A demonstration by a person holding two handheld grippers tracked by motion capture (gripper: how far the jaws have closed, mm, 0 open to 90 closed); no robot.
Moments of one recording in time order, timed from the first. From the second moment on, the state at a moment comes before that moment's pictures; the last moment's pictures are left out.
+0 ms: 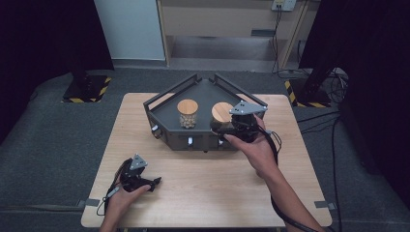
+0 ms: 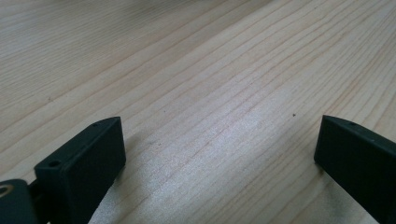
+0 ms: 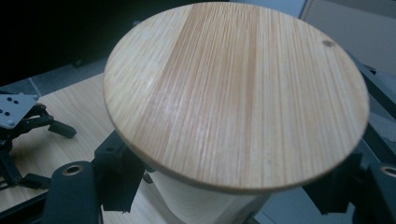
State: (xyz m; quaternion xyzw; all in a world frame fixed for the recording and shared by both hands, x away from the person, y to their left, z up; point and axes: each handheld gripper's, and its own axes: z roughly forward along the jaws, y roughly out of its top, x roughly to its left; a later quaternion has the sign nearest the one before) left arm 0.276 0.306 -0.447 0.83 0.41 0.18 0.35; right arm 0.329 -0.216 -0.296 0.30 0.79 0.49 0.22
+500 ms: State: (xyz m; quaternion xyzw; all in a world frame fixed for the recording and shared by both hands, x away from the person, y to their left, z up) left arm 0.276 0.306 -0.447 0.83 0.41 0.18 0.35; right arm 0.345 -0.213 -0.292 0.31 0.79 0.48 0.22
